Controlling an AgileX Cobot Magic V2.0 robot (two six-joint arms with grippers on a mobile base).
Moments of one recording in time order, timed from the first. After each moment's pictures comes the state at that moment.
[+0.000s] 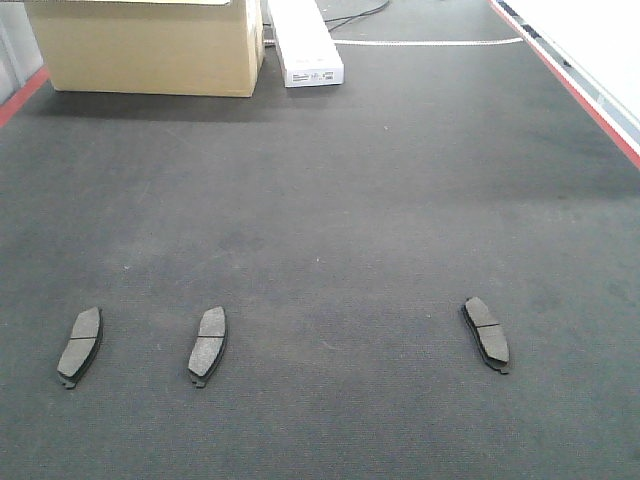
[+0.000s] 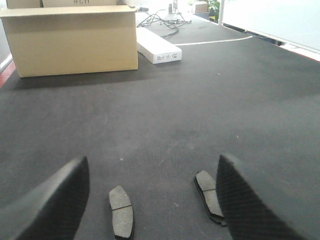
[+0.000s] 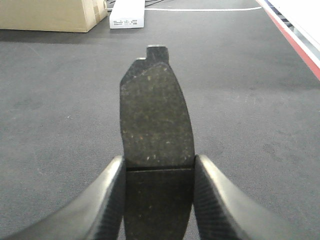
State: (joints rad) left arm -0.45 0.24 -0.39 0.58 0.48 -0.55; right arm 0.07 0.34 -0.43 0.10 0.48 -0.08
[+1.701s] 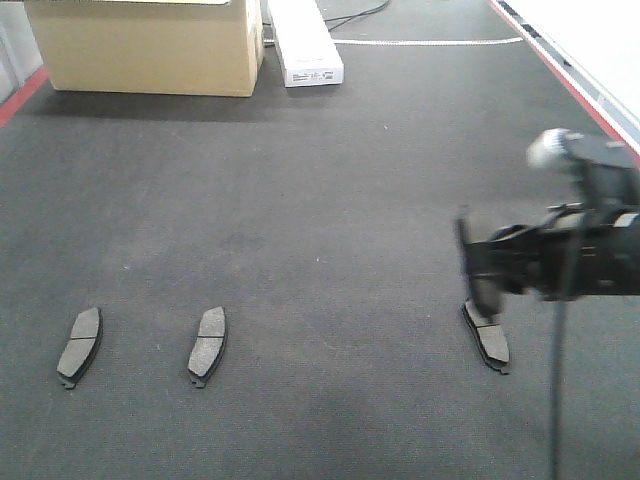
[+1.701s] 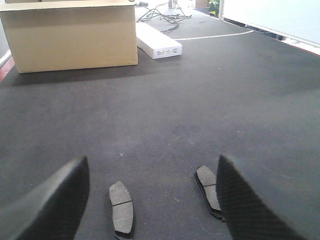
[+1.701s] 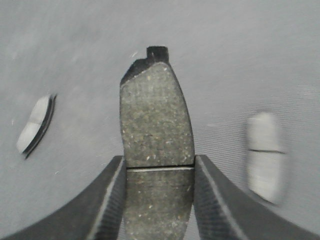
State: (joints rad) left arm -0.45 0.24 -0.38 0.58 0.48 -0.55; right arm 0.16 1.31 -0.94 0.59 0.62 -0.38
